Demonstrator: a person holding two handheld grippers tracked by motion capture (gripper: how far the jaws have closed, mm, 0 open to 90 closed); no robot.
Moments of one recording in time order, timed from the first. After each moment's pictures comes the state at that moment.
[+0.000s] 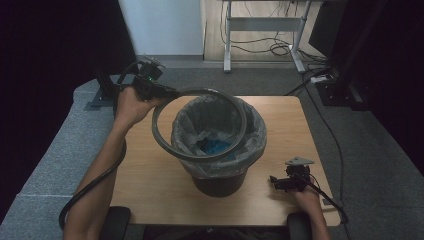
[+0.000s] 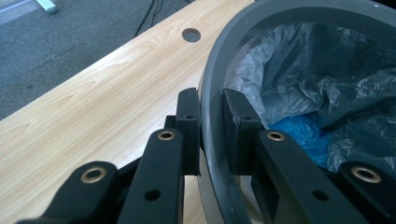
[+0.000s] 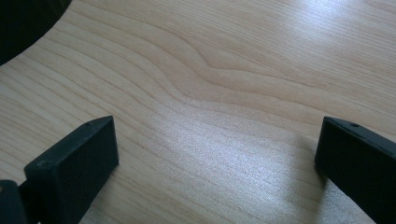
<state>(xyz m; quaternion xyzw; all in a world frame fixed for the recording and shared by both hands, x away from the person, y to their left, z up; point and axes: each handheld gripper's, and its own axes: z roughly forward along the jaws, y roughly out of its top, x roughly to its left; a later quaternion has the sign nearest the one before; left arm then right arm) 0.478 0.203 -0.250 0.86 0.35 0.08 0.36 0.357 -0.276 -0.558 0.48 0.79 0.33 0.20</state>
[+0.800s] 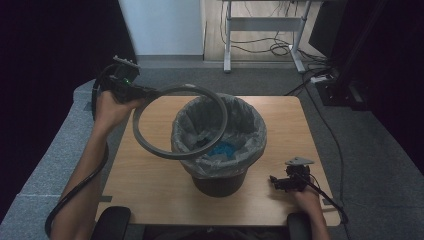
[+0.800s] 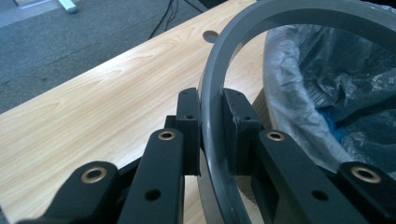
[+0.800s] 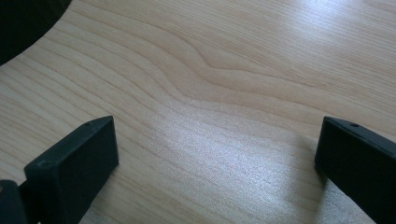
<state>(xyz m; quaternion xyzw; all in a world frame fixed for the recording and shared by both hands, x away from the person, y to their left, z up) 0.471 0.263 -0.253 0.84 0.38 0.09 0.38 0.356 -0.276 -0.558 0.48 0.79 0.33 0.20</state>
